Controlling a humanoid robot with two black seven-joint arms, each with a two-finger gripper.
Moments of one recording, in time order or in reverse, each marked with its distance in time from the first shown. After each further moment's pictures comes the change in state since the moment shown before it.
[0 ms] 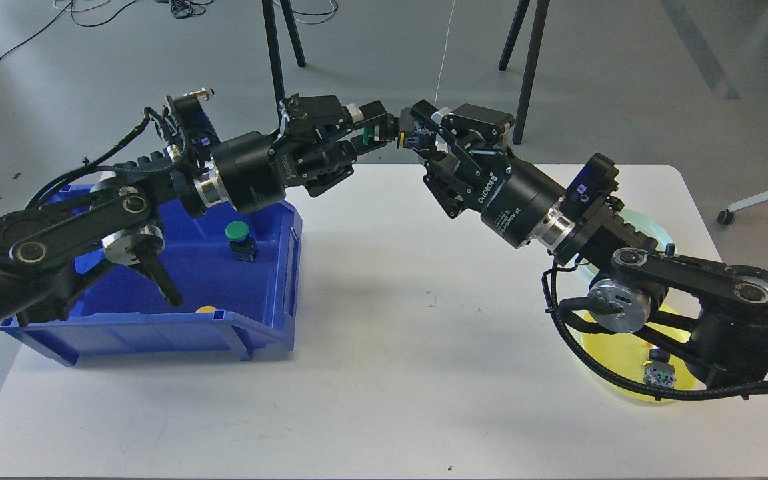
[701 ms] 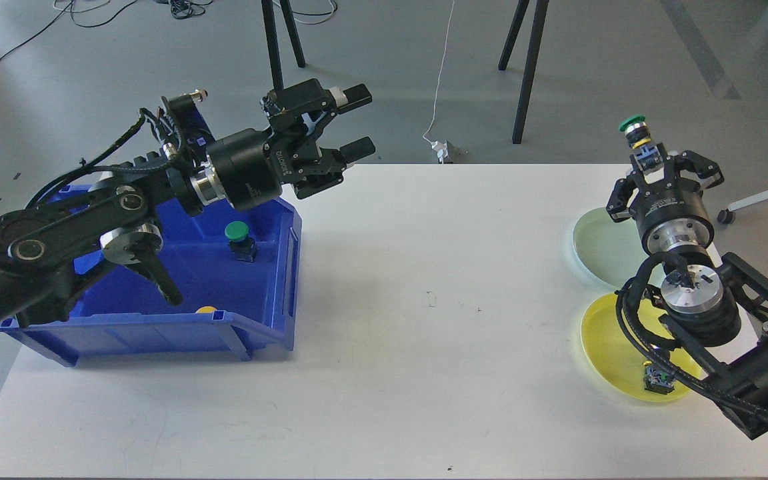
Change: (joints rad) left arm 0.002 -0.002 -0.003 0.016 -0.030 0.000 -0.002; right arm -0.454 0.098 0.692 -0.263 0.612 -0.359 -0.023
